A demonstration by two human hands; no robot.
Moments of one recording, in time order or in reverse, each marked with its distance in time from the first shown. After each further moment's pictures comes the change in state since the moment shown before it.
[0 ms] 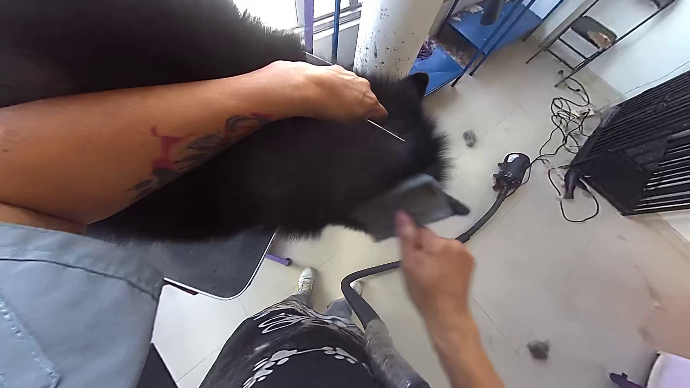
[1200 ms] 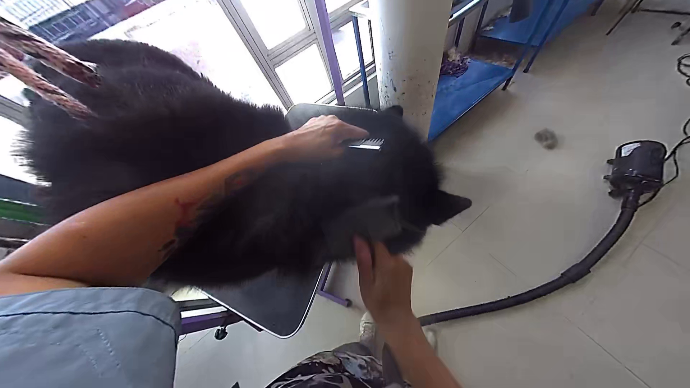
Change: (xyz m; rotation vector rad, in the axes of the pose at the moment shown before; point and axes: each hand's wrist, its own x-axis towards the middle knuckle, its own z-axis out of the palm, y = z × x) left_hand -0.011 -0.012 0.028 -0.310 0.215 -0.036; right_hand -0.023 -0.047 0.109 0.631 0.149 -0.036
